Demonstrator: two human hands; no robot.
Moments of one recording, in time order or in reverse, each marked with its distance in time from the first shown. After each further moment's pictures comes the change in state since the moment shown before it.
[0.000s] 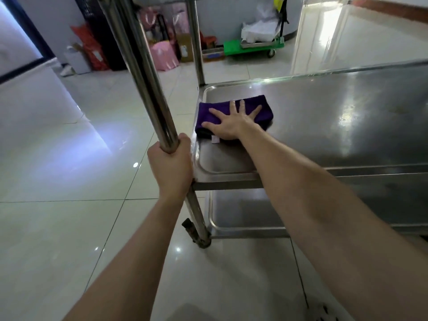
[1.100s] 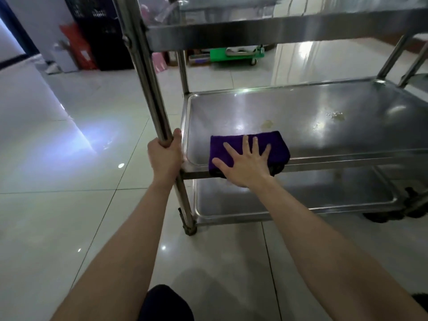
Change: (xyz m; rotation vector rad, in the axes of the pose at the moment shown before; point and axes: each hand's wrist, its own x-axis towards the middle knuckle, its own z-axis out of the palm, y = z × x) left_hand -0.044 0.031 -0.021 0.048 -0.085 -0.101; right_hand -0.225 0.043 0.057 -0.005 0.166 0.057
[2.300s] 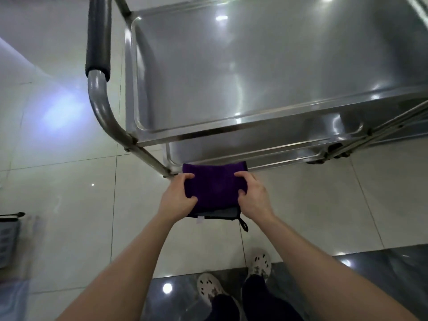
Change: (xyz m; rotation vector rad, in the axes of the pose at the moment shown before) left_hand -0.132 0.221 -0.012 0.834 -0.812 -0.302; right_hand -0.204 0.055 -0.230 0.884 -0.182 0.422
